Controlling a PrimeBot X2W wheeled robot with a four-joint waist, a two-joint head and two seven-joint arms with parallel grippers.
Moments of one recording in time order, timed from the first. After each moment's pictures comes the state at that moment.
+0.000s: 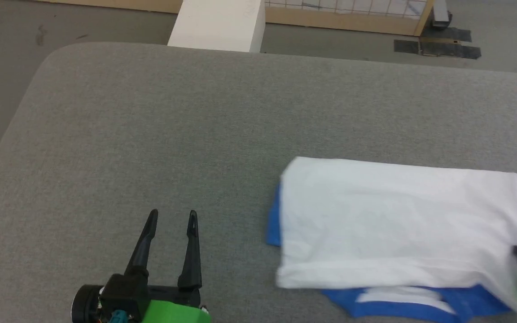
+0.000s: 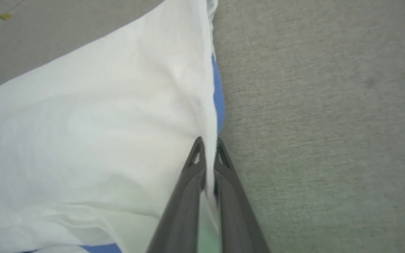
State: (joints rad) left arm 0.12 0.10 -0.24 -0.17 -0.16 0.11 -0.26; right arm -0.03 -0.15 -0.42 0.10 0.44 0.13 0.64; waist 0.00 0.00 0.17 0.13
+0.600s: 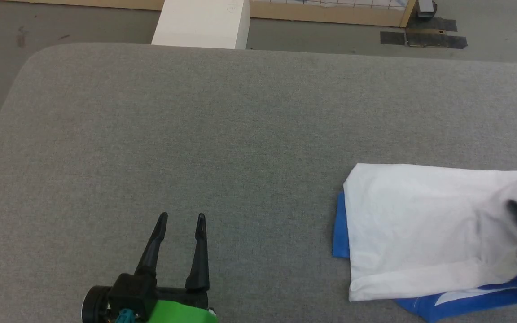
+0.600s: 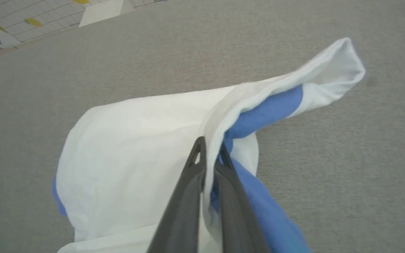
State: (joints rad) left arm 0.12 0.07 -0.24 -0.14 -0.17 0.08 -0.26; right arm -0.08 -0.20 -0.38 -0.16 0.44 0.13 0.82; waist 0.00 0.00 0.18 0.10
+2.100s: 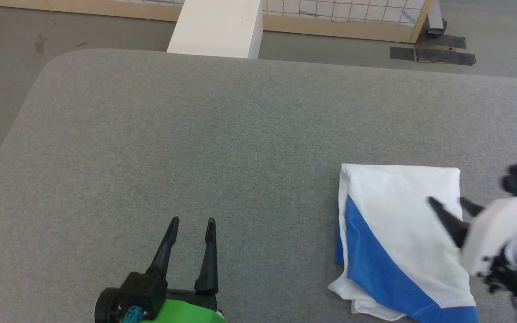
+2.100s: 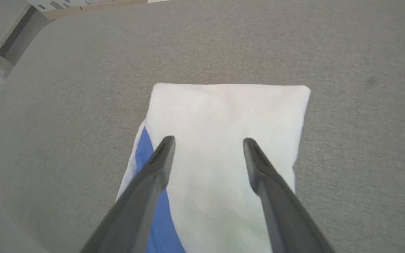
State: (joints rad) left arm 0.11 0.06 -0.26 -0.08 -0.21 0.07 -0.26; right arm -0.11 -0.11 -0.14 -0.18 0.39 0.13 0.83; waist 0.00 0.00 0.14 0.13
